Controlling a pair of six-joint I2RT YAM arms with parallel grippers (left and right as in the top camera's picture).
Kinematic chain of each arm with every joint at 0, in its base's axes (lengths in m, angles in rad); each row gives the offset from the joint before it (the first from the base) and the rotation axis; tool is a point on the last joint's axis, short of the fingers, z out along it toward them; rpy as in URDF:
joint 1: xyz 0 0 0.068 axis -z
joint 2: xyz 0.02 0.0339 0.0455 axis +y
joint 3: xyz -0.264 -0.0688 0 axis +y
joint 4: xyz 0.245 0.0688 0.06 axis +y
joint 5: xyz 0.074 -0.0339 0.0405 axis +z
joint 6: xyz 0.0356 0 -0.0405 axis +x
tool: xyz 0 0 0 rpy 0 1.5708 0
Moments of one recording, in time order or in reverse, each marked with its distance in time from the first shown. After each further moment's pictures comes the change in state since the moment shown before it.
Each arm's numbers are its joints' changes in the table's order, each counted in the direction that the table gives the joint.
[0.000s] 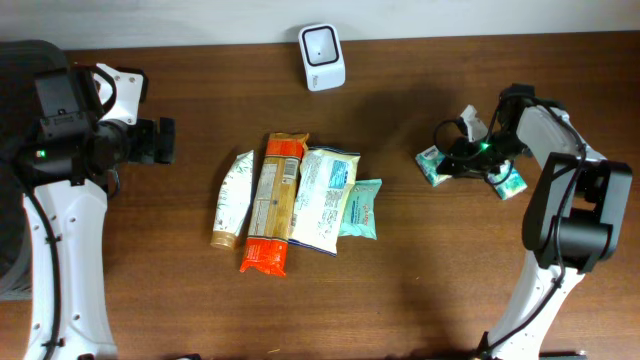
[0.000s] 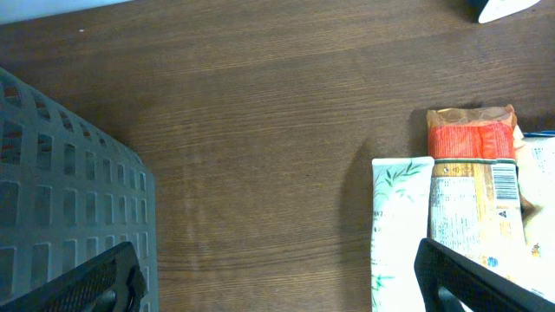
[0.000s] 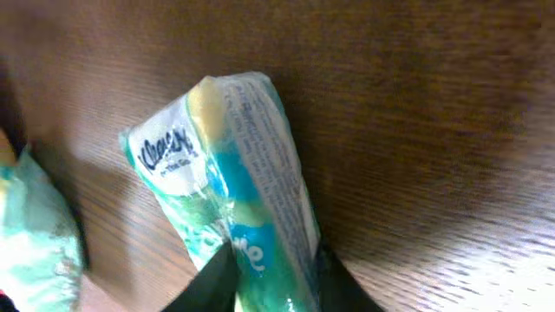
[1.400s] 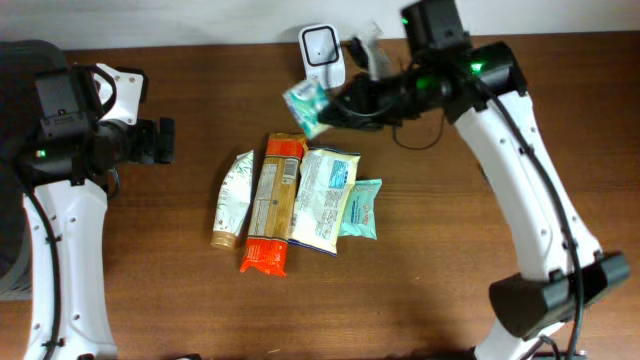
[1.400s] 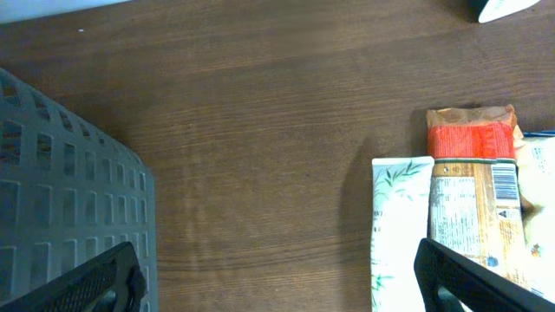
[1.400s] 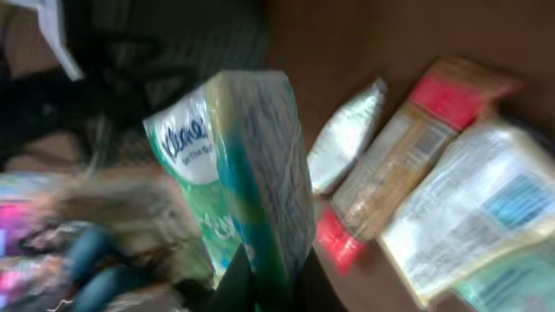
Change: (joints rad) left arm 0.000 0.000 0.000 0.000 0.000 0.000; right arm -0.575 -0.342 -0.586 0.259 0.187 0.517
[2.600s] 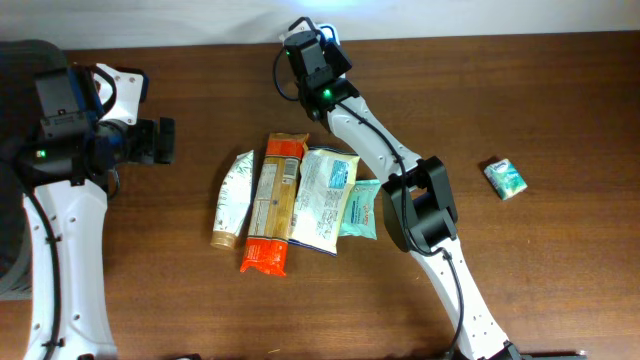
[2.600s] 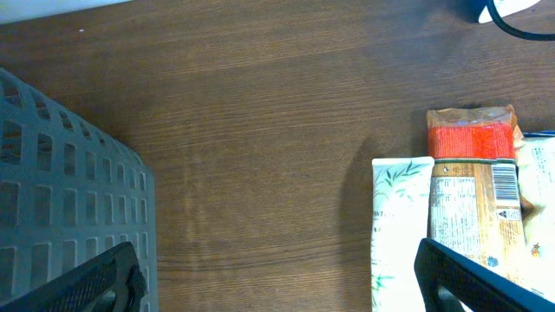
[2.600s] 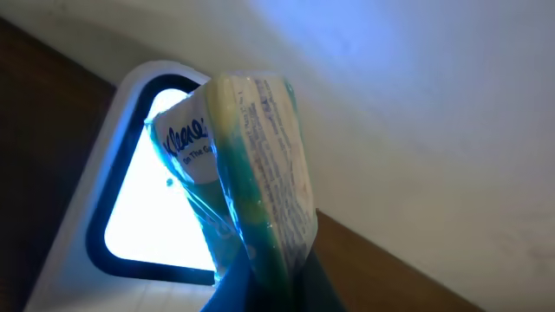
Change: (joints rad) left arm 0.000 0.000 0.000 0.000 0.000 0.000; right arm -0.132 0.808 -0.244 -0.971 -1.354 -0.718
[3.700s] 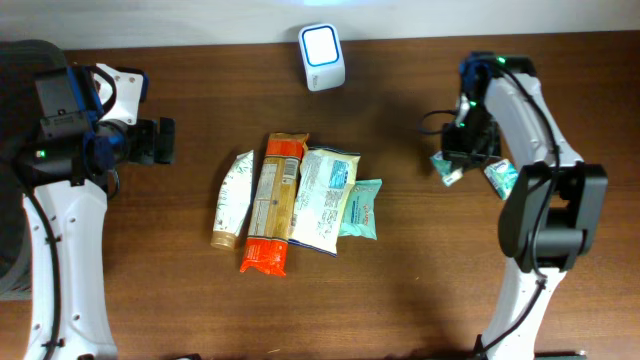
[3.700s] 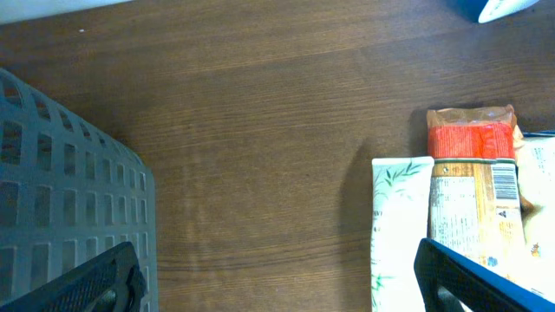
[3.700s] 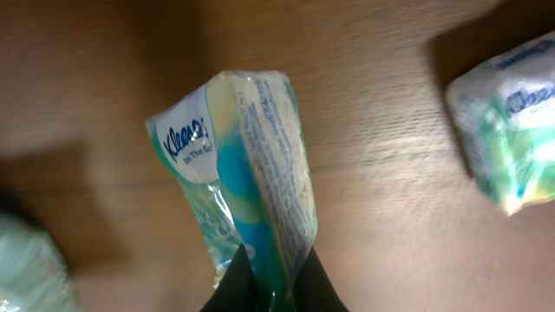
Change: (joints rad) left arm 0.000 0.000 0.000 0.000 0.000 0.000; right arm 0.531 -0.490 0.549 1.109 0.676 0.598
